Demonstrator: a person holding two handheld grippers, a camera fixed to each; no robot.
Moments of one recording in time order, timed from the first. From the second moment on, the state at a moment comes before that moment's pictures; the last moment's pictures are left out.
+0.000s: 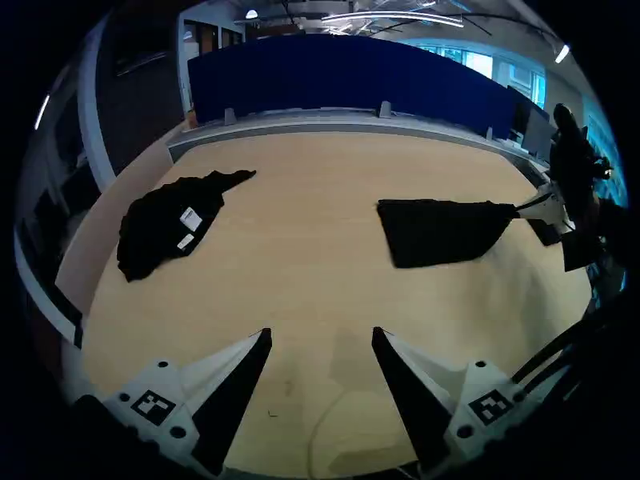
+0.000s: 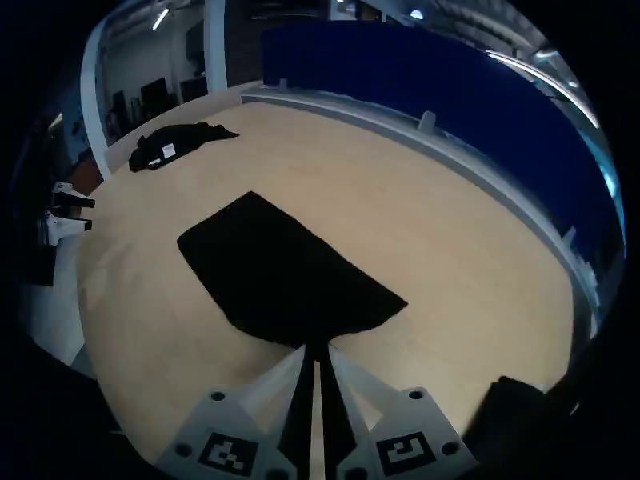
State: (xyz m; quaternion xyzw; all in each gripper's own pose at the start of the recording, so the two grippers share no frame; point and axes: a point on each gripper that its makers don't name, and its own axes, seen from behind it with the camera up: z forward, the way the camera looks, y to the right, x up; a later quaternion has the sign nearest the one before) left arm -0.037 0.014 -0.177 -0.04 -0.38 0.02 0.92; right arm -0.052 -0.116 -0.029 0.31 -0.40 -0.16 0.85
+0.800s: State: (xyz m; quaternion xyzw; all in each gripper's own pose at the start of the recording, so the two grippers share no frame) left arm -0.025 0.001 -0.201 -0.03 -0.38 0.00 0.93; right arm -0.005 -0.200 0.000 0.37 -0.35 -0.22 0.83
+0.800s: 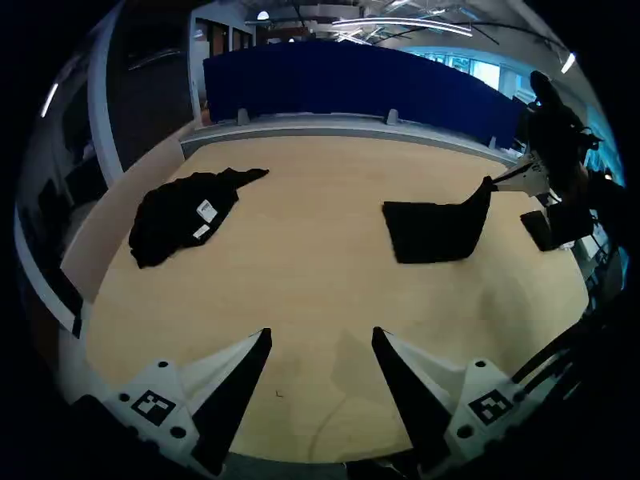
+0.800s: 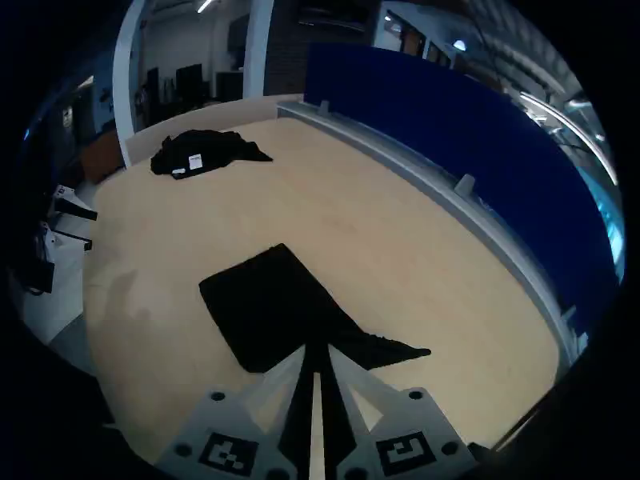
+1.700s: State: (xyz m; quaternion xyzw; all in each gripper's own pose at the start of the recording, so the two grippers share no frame) left arm -0.020 -0.022 -0.221 0.01 -0.37 -0.01 0.93; right arm -0.105 -0.333 -0.035 0.46 -0.40 -0.24 0.75
